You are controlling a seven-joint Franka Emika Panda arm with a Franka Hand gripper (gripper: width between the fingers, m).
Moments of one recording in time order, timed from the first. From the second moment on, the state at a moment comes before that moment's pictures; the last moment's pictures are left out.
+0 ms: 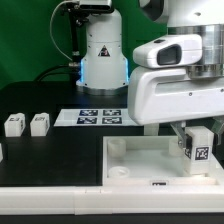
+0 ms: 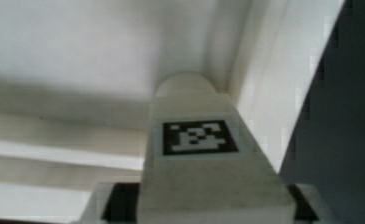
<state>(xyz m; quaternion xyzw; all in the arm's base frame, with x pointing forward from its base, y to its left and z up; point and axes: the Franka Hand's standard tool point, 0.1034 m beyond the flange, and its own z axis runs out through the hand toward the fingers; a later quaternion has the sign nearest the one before) 0.627 0.120 0.072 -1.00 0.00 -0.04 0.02</state>
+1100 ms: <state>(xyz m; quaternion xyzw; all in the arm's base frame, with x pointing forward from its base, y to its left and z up) 0.624 0.120 0.069 -0.95 0.31 -0.03 0.02</state>
